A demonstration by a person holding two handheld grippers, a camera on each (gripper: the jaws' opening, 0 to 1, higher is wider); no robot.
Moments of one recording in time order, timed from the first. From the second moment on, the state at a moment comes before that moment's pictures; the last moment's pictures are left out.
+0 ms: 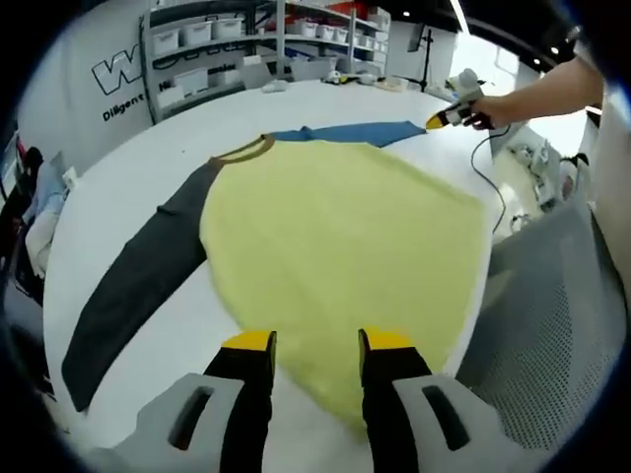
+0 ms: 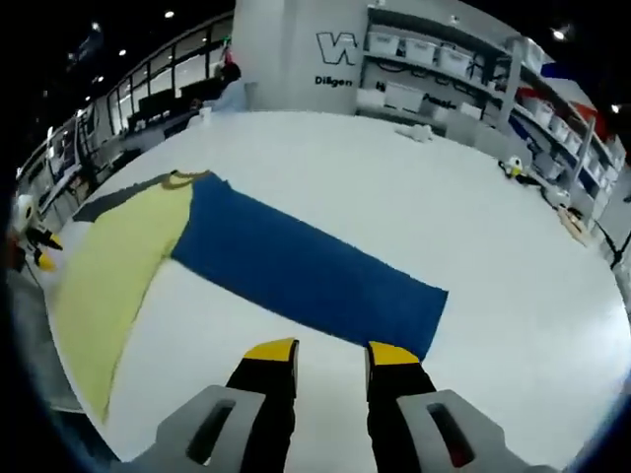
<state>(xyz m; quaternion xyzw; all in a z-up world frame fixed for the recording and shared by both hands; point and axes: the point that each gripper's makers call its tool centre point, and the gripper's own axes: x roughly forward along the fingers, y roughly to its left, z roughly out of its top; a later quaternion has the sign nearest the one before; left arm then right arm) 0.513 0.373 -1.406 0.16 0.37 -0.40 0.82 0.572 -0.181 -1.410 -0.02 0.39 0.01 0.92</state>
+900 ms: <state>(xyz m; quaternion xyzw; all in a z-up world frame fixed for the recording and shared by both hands) 0.521 0.351 -1.432 0.18 0.39 -0.41 0.81 0.580 -0.229 -1.445 -0.01 0.43 -0.10 0.90</state>
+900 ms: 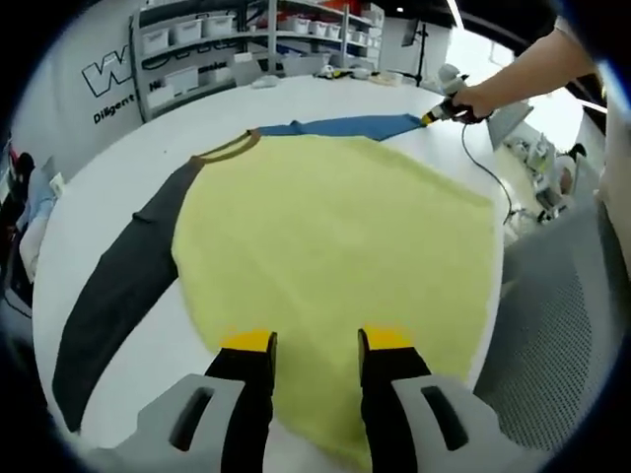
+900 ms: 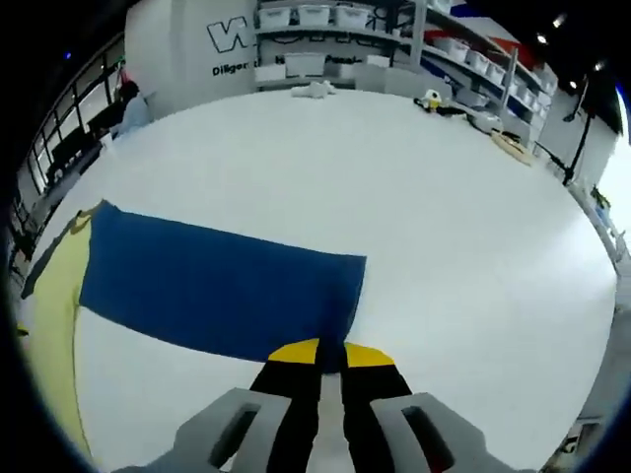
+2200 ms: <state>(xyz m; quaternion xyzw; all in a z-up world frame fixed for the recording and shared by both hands) 0.605 0.365 -1.412 0.17 0.36 -0.37 0.84 0.592 -0.221 -1.408 -0.07 0.40 -0.05 0.91</state>
